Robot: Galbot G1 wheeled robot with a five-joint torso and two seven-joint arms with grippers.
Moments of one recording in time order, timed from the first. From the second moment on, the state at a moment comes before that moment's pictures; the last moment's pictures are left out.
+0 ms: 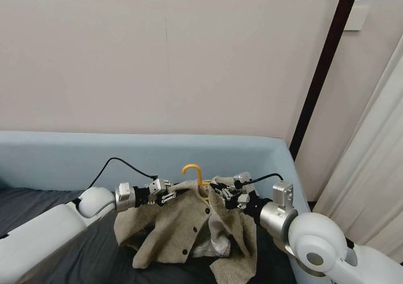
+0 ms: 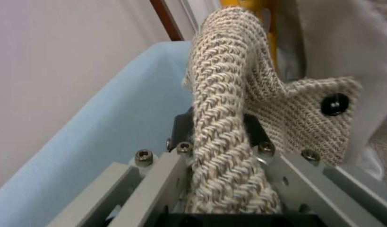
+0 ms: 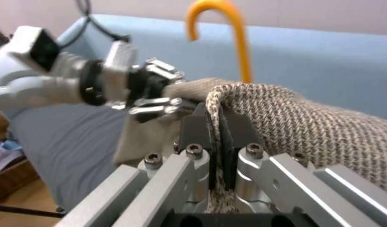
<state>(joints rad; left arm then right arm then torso) 0.27 -0.67 0.52 -1.45 -0.63 -0.30 0.57 -0.66 0.70 -0.16 2.27 1.21 -0.45 0.34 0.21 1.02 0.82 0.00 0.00</state>
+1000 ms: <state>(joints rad) 0.07 -0.69 0.59 -1.44 -0.80 -0.28 0.53 -0.72 0.73 -0.22 2.24 1.05 -0.44 0.30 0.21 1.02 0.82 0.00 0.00</state>
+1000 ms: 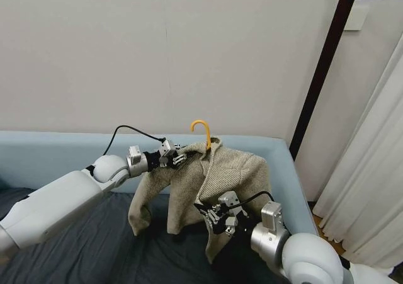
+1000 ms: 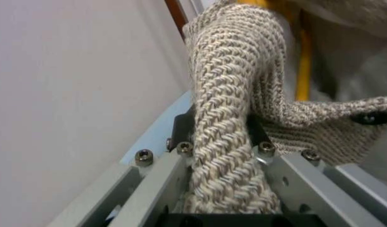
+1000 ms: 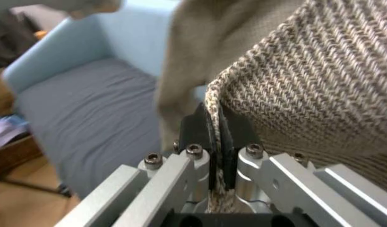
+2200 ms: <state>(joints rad) 0.18 -0.63 0.45 -1.45 -0.80 -0.36 0.58 -0.82 0.60 0.02 2.43 1.08 -0.39 0.22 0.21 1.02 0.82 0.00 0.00</state>
